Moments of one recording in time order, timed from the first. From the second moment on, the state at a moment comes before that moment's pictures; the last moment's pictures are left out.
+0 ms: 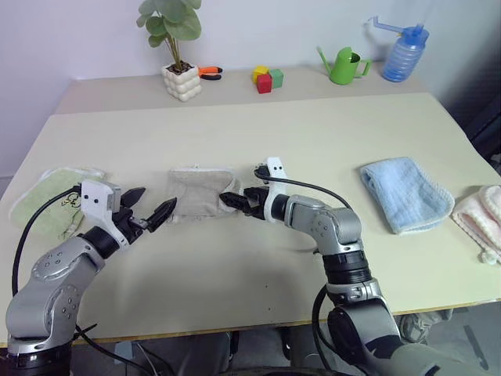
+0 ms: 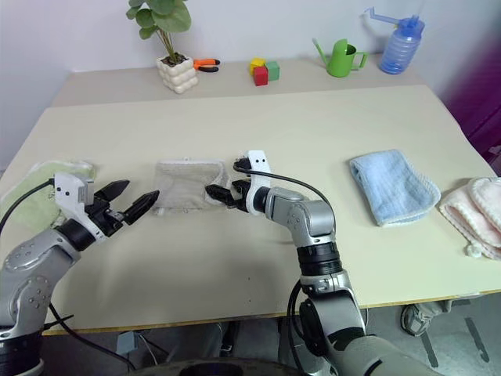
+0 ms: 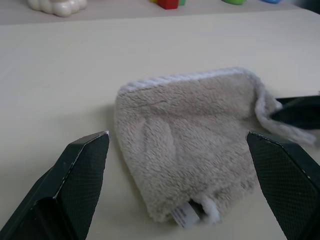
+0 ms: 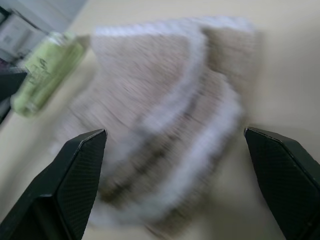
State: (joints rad) left arm 0.06 0.54 0.37 -0.44 -0.61 0.60 -0.53; right arm -0.62 0.07 -0.02 0.14 0.41 1.00 0.42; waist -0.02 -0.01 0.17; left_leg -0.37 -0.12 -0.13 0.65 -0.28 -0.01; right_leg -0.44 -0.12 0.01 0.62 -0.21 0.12
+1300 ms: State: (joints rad) left arm -0.37 0.45 0.00 0.02 -0.49 0.44 -0.81; right arm -0.03 -0.10 -0.85 -0.64 1.15 0.97 -0.46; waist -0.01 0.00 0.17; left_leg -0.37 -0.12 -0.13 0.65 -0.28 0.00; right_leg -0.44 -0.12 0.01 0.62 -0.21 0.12
